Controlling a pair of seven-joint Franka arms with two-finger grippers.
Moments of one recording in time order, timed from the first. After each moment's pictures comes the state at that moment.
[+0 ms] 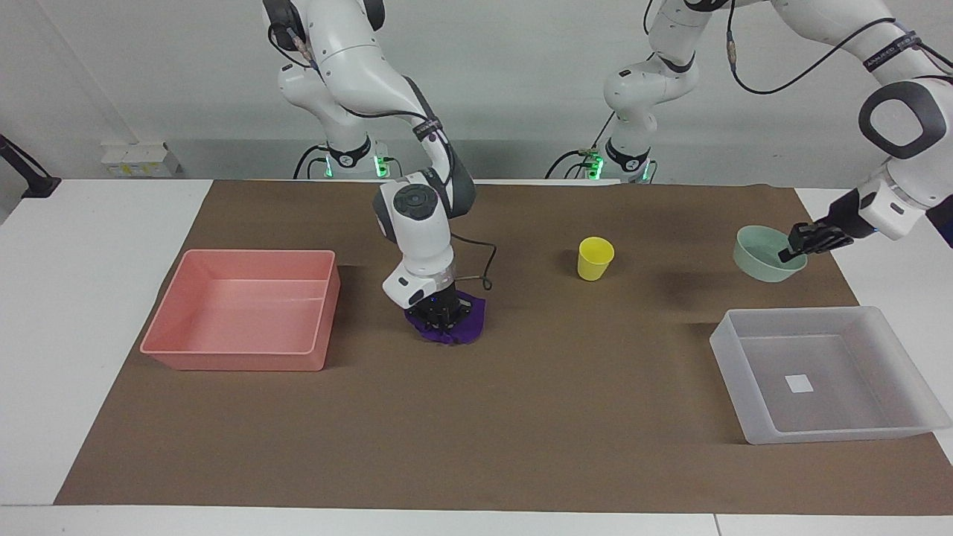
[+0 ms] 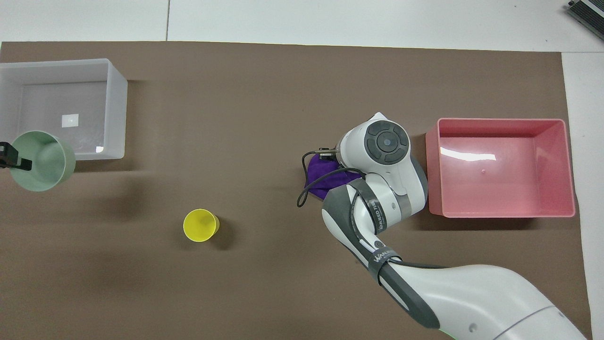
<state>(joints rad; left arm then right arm) 0.33 0.23 -0.03 -1.62 -0.21 1.69 0.28 0.40 0.38 0.04 -1.84 0.00 2.37 0.49</state>
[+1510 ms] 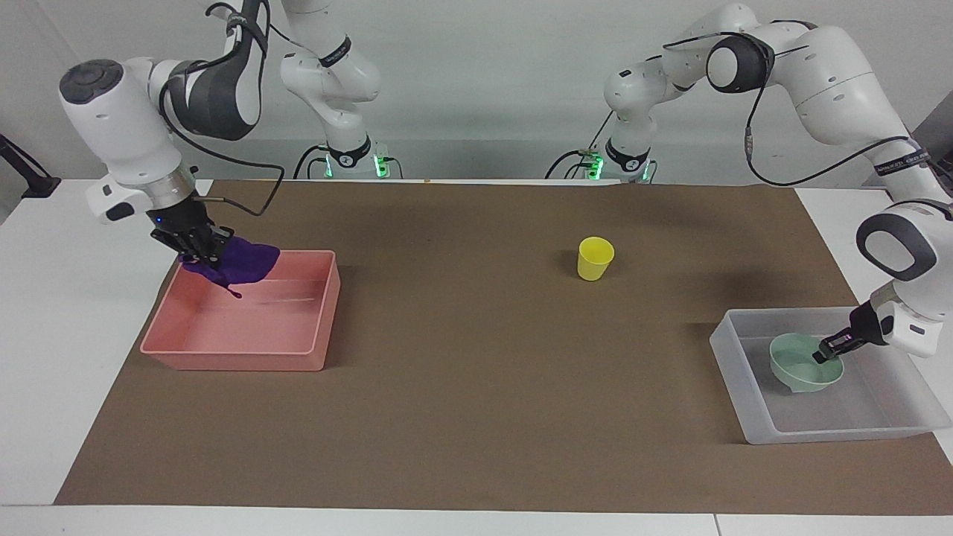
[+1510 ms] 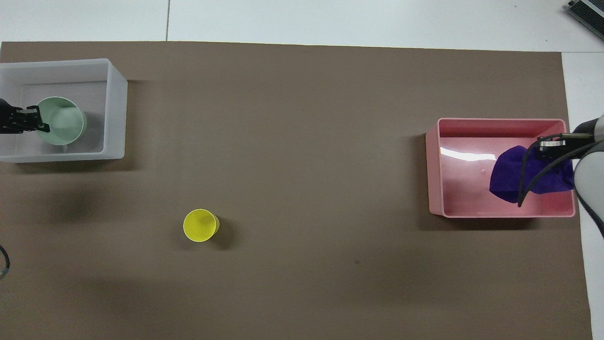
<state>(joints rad) 0.34 0.62 -0.03 -1.40 -0.13 2.01 0.12 -0.18 0.06 0.01 -1.87 -0.03 1.97 -0.06</state>
